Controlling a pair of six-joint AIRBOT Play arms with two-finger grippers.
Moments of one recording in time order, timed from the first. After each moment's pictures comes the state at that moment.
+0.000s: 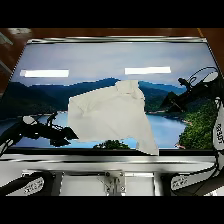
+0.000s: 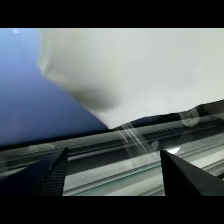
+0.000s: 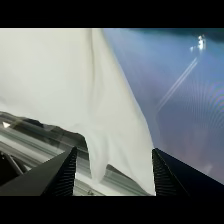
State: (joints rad) left arm 0.08 -1.23 0.54 0.85 -1.14 -1.37; right arm -0.29 -1.70 1.45 -1.00 1.63 1.37
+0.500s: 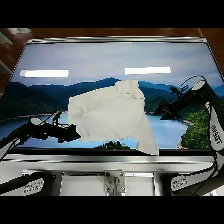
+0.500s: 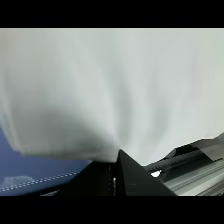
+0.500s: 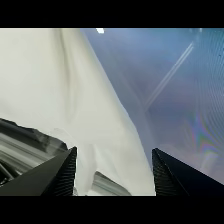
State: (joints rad) left arm -0.01 -1.30 0.51 0.67 -0.97 -1.30; right arm -0.23 -1.70 1.27 -1.02 1.53 1.35
